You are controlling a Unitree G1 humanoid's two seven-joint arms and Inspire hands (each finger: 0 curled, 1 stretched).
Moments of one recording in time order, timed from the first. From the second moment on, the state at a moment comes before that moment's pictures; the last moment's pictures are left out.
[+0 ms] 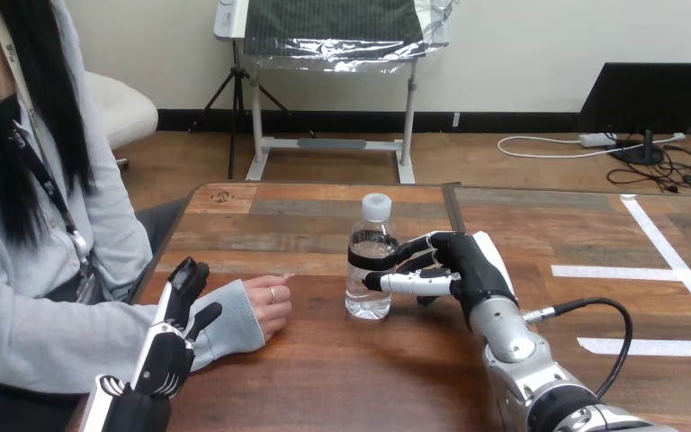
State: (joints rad) left arm 0.35 0.20 -0.02 0.47 -0.17 -1.32 -0.30; right arm -0.75 -0.05 -0.06 1.38 -0.25 -0.27 -0.14
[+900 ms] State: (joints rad) left arm 0.35 0.19 -0.02 0.47 -0.16 -1.31 -0.29; right arm -0.75 -0.05 -0.09 1.38 -0.25 -0.27 -0.15
